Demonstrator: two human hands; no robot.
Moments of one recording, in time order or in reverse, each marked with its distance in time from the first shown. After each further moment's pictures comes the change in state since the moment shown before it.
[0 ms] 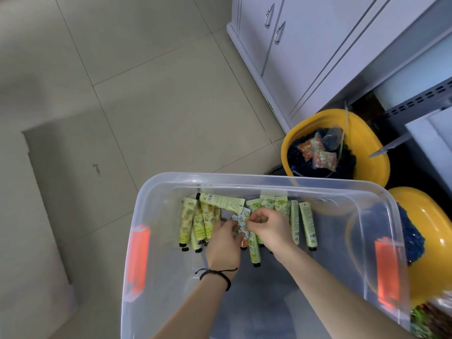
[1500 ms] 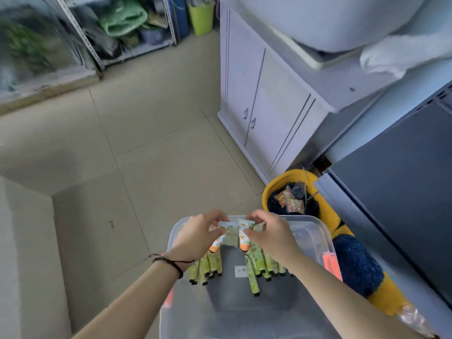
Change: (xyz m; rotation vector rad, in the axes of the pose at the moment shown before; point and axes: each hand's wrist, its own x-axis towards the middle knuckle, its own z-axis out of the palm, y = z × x) left_hand -0.069 0.089 -0.191 0.106 -0.050 0.498; right_hand -0.118 -0.134 -0.090 -0.140 0.099 -0.408
